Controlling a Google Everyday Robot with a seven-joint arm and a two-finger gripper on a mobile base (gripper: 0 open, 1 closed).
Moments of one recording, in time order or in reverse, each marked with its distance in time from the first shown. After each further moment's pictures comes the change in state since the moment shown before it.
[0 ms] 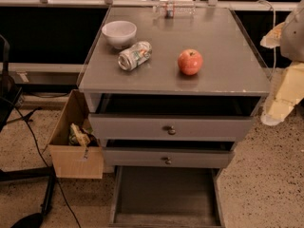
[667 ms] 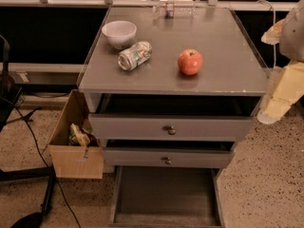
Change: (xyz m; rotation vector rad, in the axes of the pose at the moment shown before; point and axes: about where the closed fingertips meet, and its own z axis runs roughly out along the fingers) arm -0.008 0.000 -0.004 0.040 -0.005 0.008
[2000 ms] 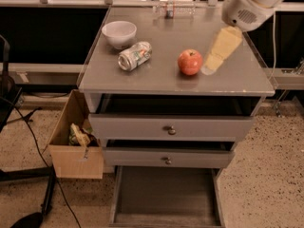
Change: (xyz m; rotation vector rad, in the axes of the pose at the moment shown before) arm -0.081 -0.112 0.057 0.073 -0.154 0.062
